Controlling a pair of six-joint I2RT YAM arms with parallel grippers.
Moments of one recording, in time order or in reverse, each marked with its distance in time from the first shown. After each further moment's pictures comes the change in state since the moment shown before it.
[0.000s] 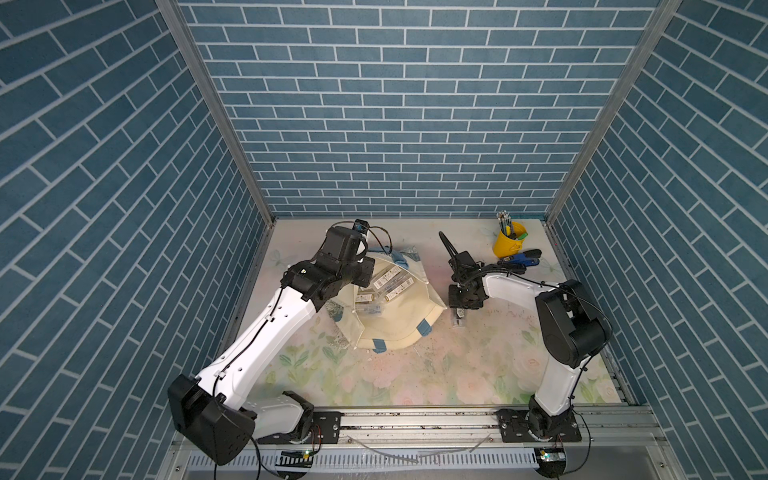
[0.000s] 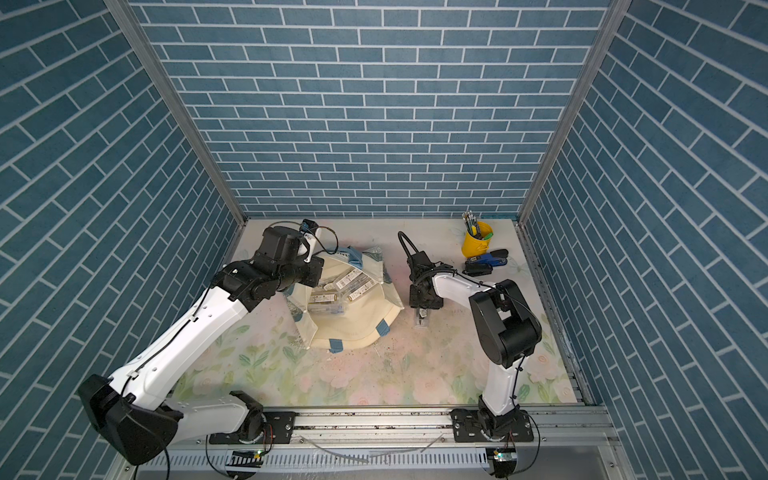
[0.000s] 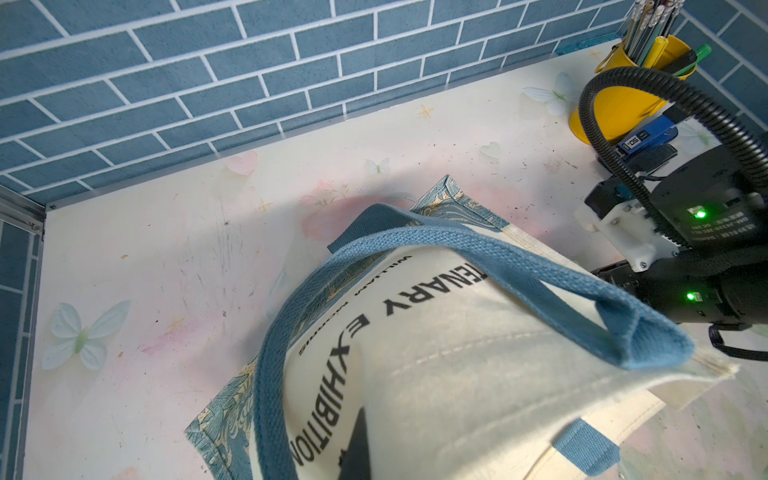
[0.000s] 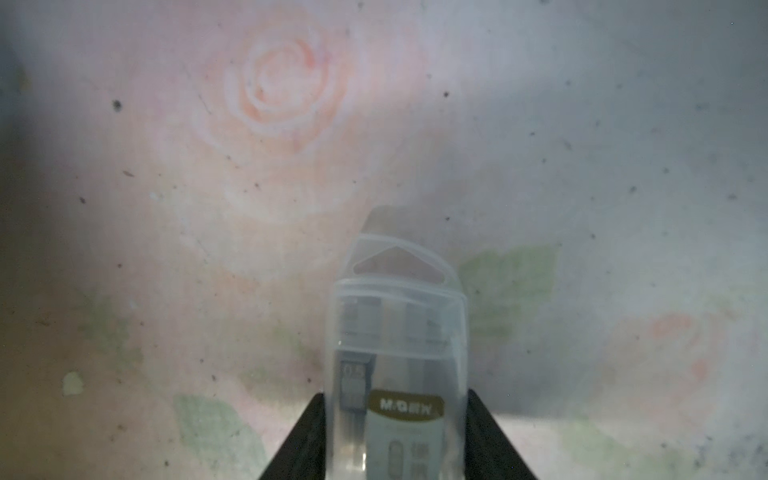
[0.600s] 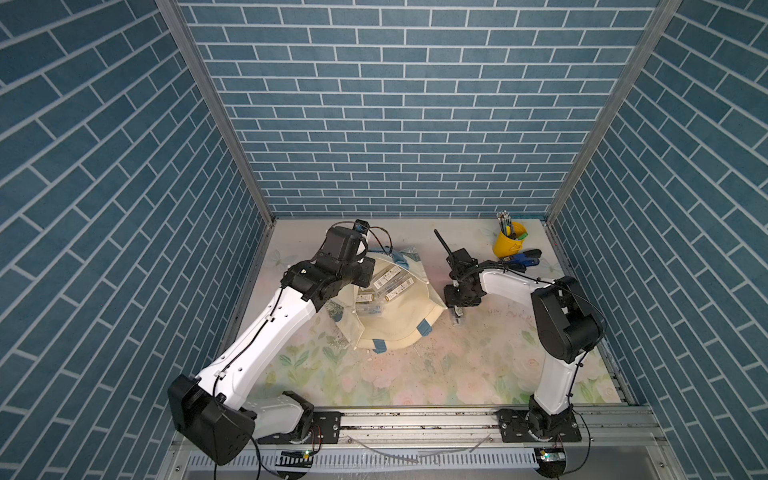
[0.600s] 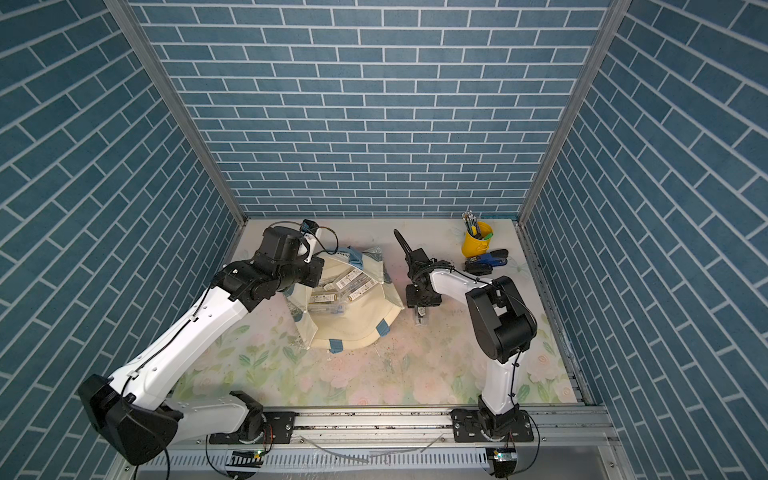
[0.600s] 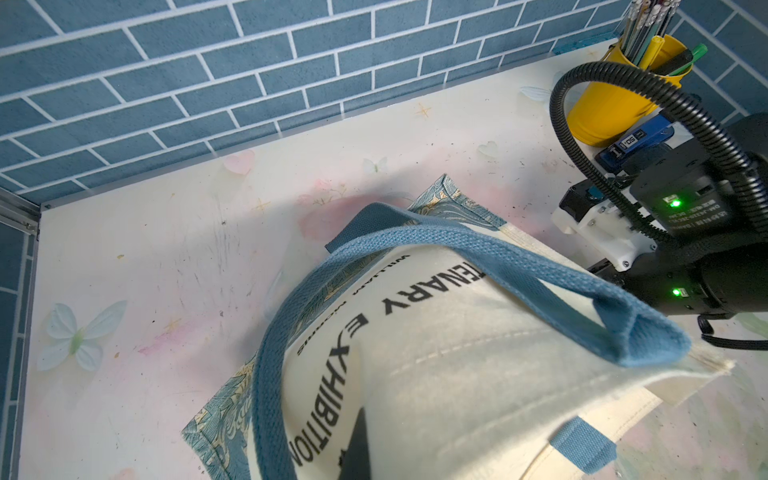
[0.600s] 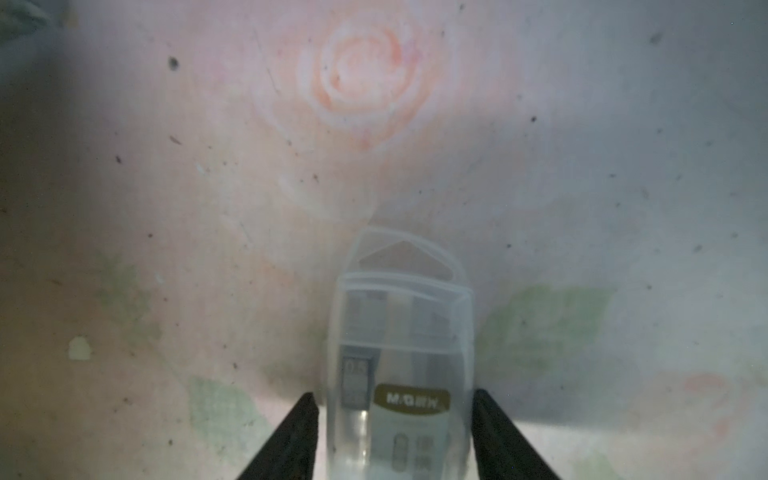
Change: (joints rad) left arm 0.000 0.000 -0.002 0.000 0.006 -0.003; right arm -0.001 0.031 0.043 -0.033 -0.042 -0.128
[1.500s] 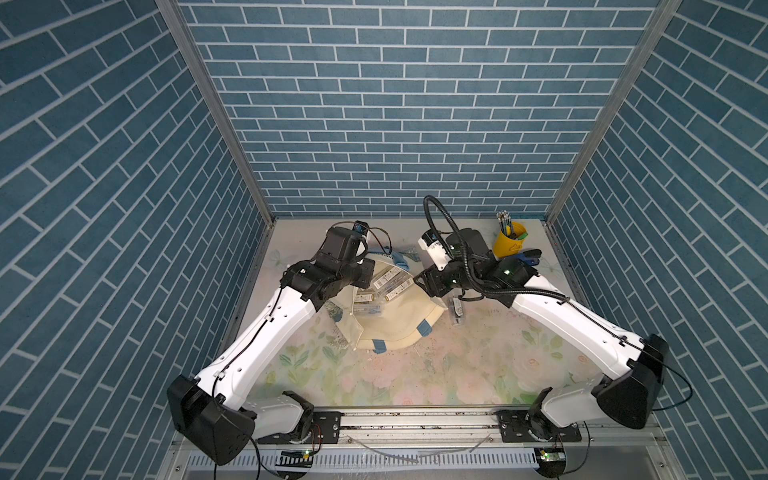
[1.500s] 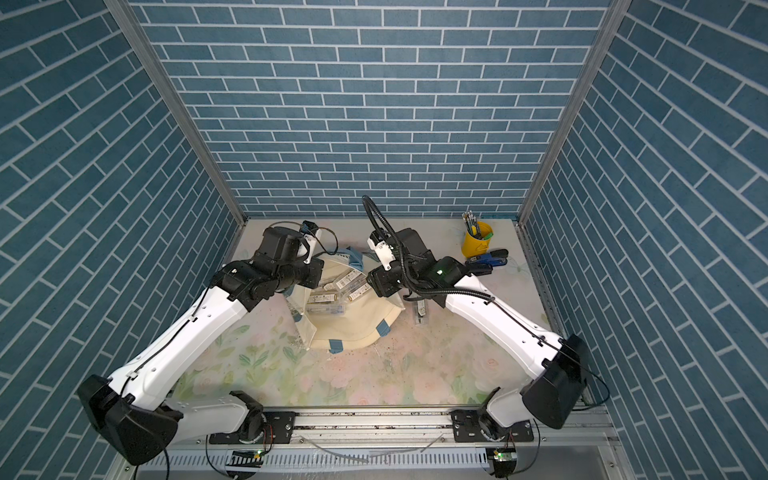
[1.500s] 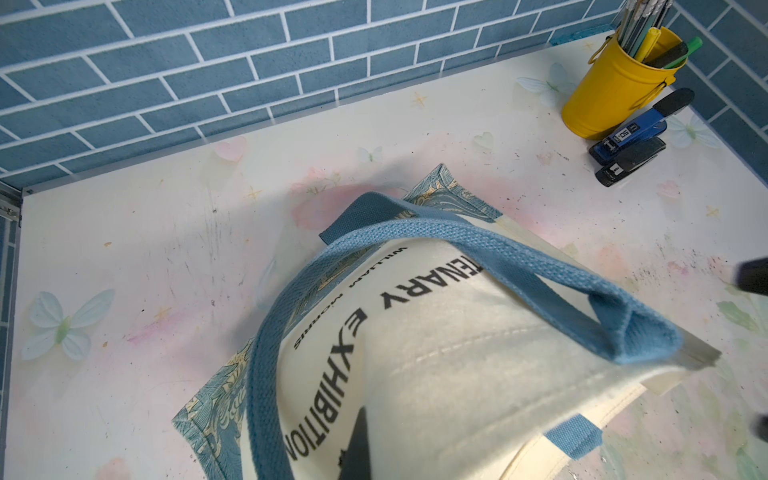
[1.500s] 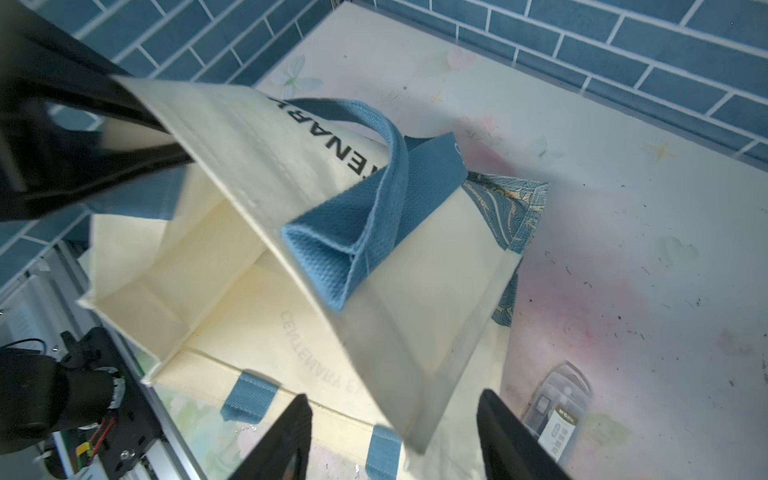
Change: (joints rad) left arm 0.000 0.000 0.009 -0.039 0.019 -0.019; right arm 0.280 -0.379 0.208 -0.038 -0.075 -0.238
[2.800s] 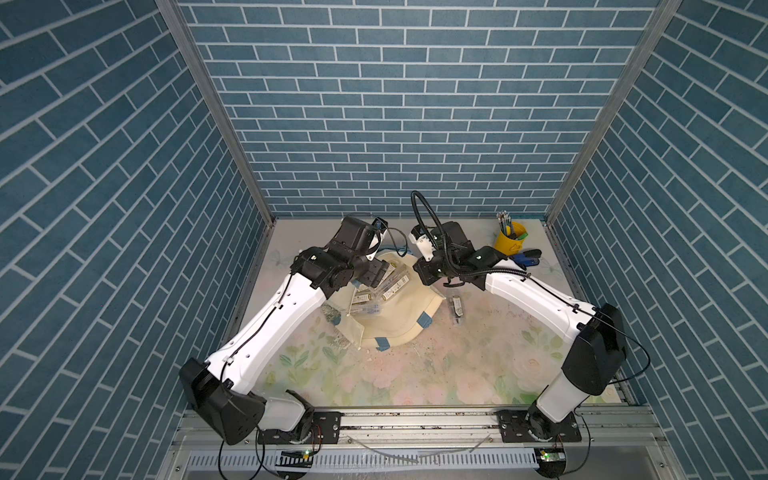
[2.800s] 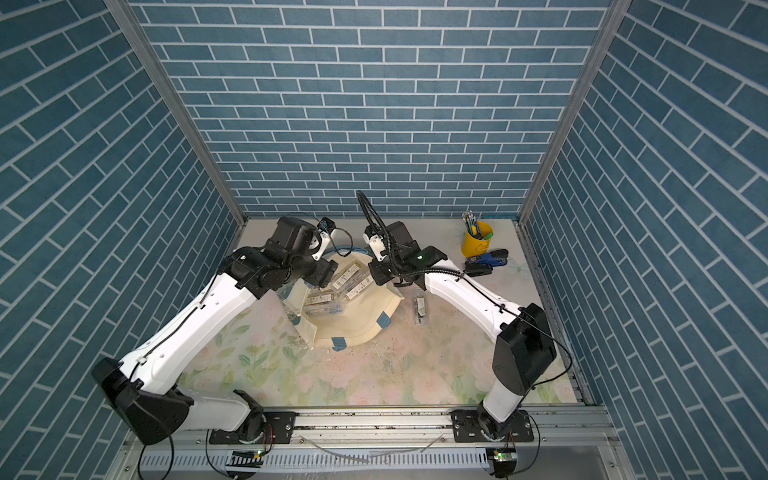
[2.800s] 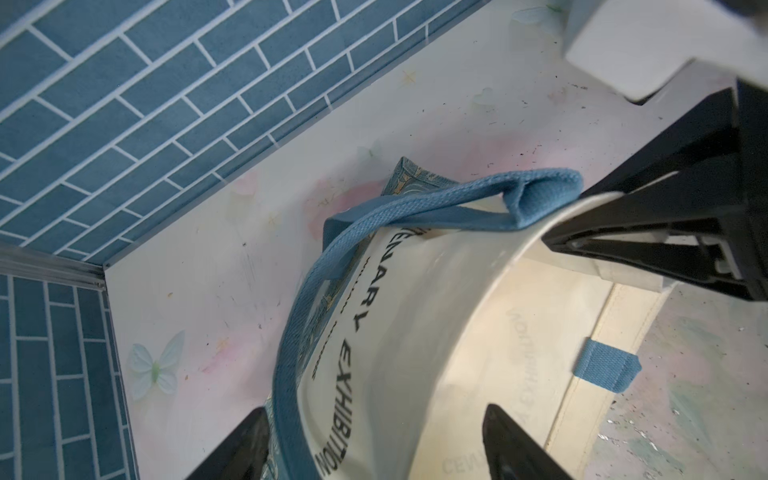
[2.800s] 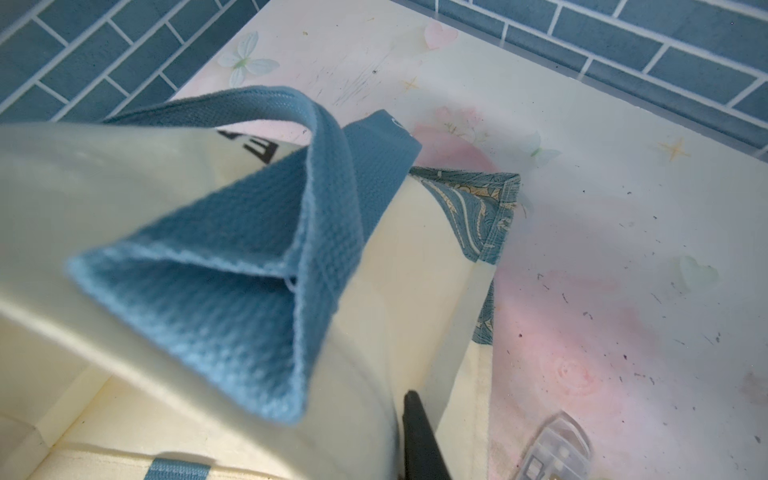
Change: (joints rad) left arm -0.085 0.135 0.190 -0.134 -0.108 0.223; right arm -0.069 0.161 0.052 0.093 -0.039 -0.020
